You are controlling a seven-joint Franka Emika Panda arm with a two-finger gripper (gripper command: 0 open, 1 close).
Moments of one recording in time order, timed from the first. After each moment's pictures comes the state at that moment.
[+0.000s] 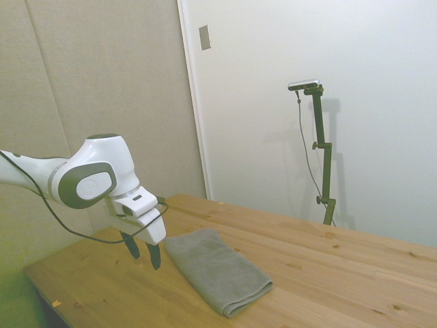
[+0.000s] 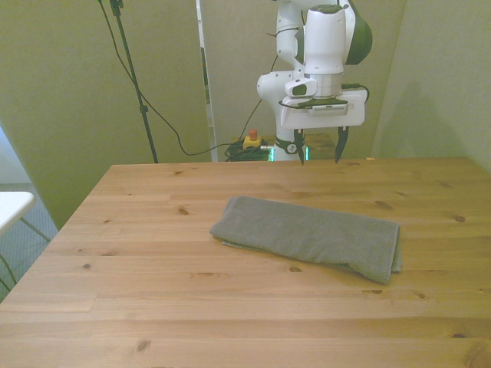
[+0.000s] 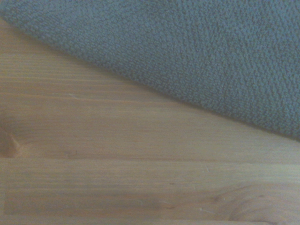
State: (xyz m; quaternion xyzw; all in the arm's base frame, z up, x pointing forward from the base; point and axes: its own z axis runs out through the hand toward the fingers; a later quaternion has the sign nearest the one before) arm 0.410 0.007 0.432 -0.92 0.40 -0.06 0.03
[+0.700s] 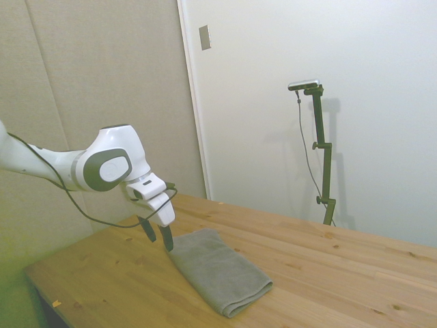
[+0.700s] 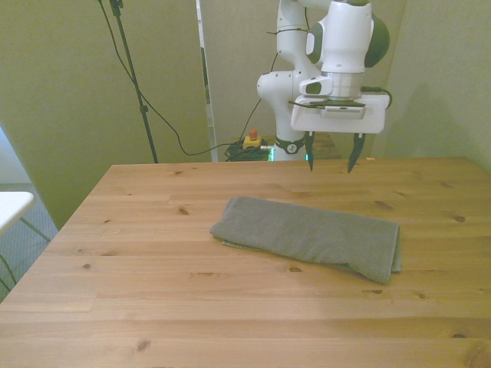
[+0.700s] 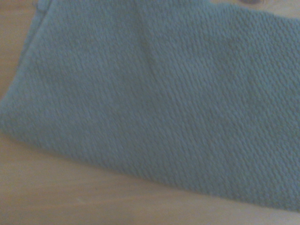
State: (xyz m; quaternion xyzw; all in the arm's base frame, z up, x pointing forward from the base) arm 0.496 0.044 0.450 -0.87 0.48 -0.10 0.00
